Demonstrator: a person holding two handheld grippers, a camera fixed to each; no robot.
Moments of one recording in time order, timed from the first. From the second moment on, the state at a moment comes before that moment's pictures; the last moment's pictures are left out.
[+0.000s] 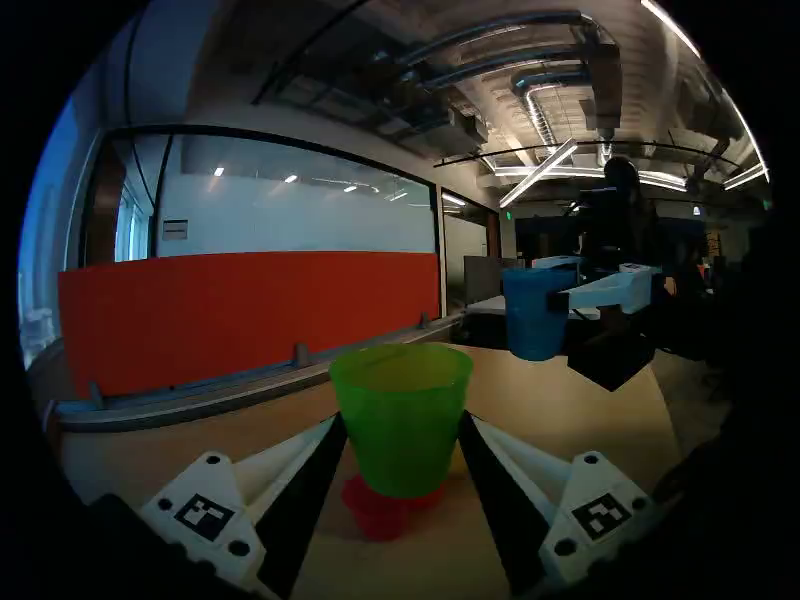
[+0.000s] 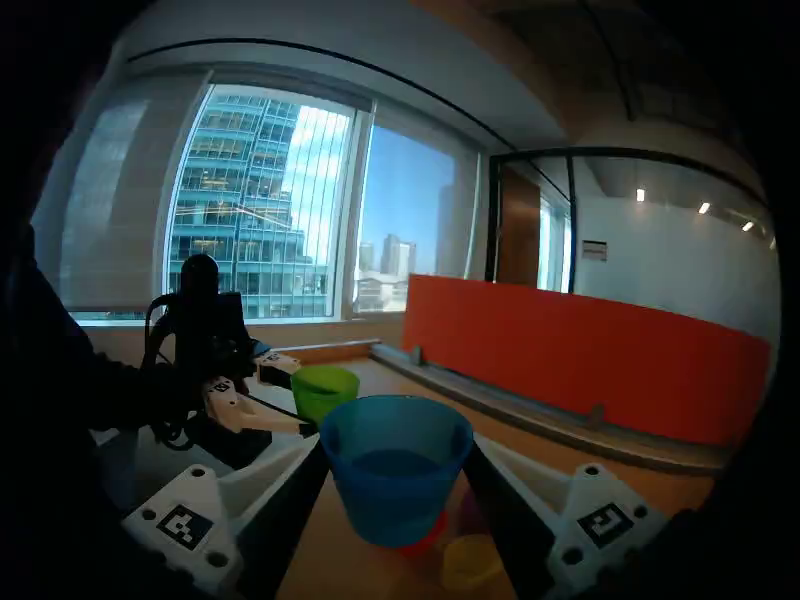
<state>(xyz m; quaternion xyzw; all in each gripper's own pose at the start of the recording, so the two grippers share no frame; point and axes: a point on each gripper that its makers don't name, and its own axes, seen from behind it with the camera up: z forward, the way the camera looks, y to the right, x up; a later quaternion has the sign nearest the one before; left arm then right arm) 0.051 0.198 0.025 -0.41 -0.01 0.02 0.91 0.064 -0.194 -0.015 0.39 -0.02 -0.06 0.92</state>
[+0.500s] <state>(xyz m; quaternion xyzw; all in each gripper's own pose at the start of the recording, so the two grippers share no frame) 0.051 0.201 0.015 -0.41 -0.01 0.03 0.91 0.071 -0.195 -0.018 0.40 -0.01 -0.07 0.91</state>
